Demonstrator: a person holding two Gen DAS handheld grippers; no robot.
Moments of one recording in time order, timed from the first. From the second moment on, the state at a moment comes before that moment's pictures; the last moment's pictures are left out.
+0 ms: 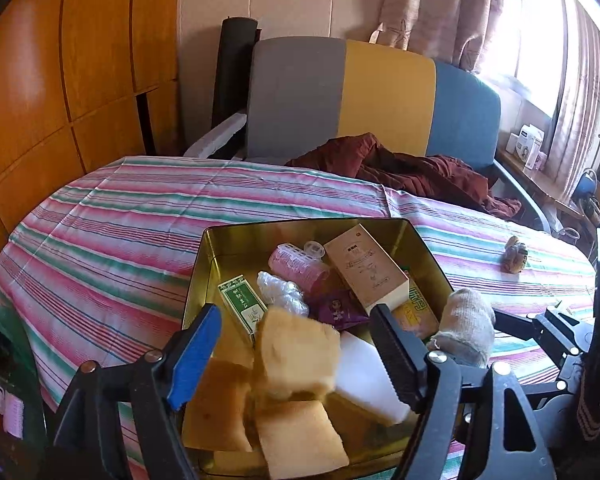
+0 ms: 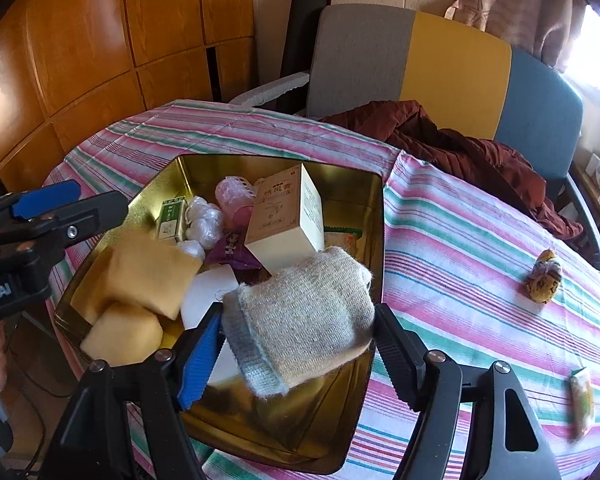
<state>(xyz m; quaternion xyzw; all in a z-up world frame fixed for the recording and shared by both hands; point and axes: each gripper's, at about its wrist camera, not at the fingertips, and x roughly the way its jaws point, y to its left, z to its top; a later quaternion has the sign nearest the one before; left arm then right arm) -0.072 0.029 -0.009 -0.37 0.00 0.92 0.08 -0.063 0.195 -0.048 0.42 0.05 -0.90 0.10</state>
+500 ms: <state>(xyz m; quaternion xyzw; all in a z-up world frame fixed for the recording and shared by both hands) -0.057 0.027 -0.002 -0.36 0.00 0.93 0.07 -0.053 0.195 -0.040 0.41 0.04 -0.91 0.11</state>
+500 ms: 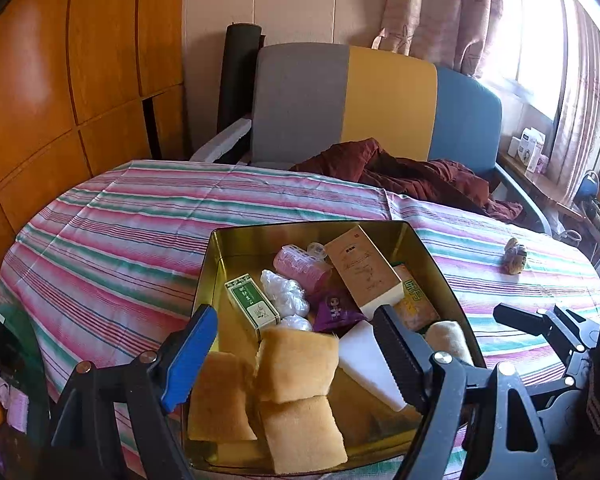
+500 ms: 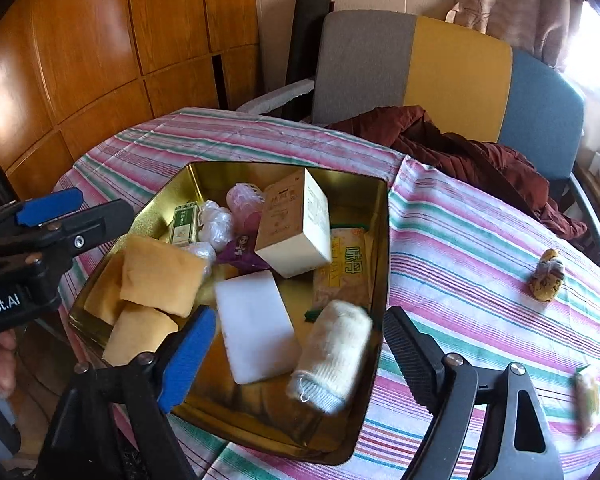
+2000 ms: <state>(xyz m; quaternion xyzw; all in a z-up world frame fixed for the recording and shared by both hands) -0.110 0.316 -0.030 -0.43 0.09 0.82 0.35 -0.023 0.570 -0.111 0.54 -0.02 -0.82 -0.19</state>
